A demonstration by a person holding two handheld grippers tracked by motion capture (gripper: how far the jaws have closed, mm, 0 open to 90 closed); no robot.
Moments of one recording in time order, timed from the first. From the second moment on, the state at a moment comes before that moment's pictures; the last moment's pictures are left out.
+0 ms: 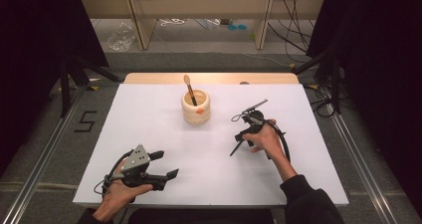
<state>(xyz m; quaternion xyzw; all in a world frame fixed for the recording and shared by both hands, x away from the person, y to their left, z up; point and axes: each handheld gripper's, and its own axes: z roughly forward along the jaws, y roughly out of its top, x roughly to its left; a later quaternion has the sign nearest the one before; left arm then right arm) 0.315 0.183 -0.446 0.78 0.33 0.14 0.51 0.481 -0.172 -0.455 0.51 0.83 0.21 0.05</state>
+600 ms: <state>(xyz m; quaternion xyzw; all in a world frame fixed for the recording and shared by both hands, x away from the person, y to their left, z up) 0.315 0.183 -0.445 0.78 0.32 0.14 0.51 0.486 -0.170 -0.461 0.51 0.83 0.19 0.06</state>
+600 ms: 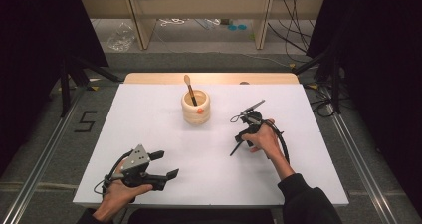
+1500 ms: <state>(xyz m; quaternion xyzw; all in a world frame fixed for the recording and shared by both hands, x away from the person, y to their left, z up) 0.317 0.185 -0.445 0.79 0.32 0.14 0.51 0.496 -0.176 -0.457 0.47 0.87 0.15 0.05</state>
